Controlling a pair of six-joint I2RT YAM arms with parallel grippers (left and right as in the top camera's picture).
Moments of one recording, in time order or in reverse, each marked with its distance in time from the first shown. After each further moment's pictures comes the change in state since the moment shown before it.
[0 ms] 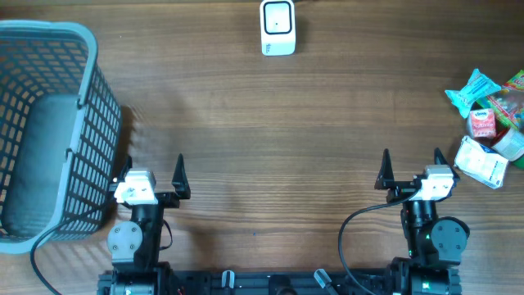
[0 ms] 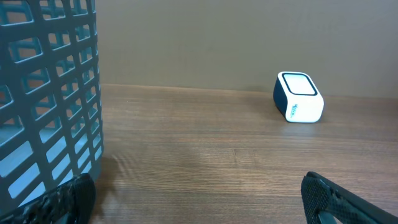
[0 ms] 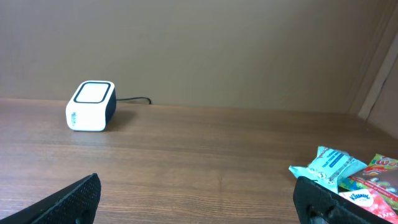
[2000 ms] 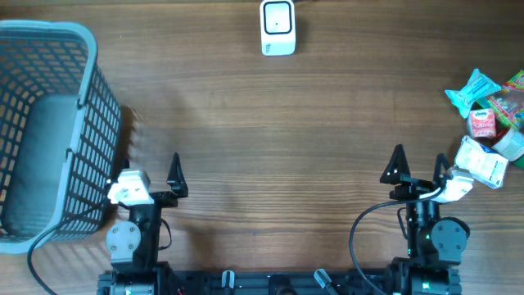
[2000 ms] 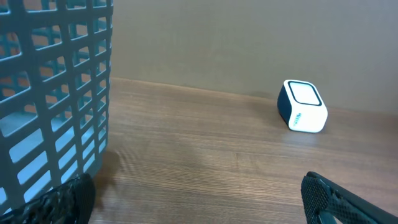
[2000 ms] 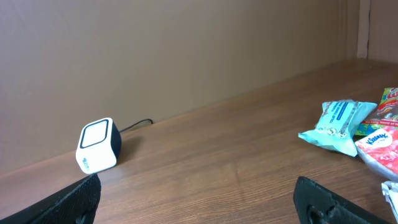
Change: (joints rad) left arm 0.028 0.000 0.000 -0.001 0.000 -0.063; right arm 0.000 -0.002 0.000 -0.004 0.098 0.364
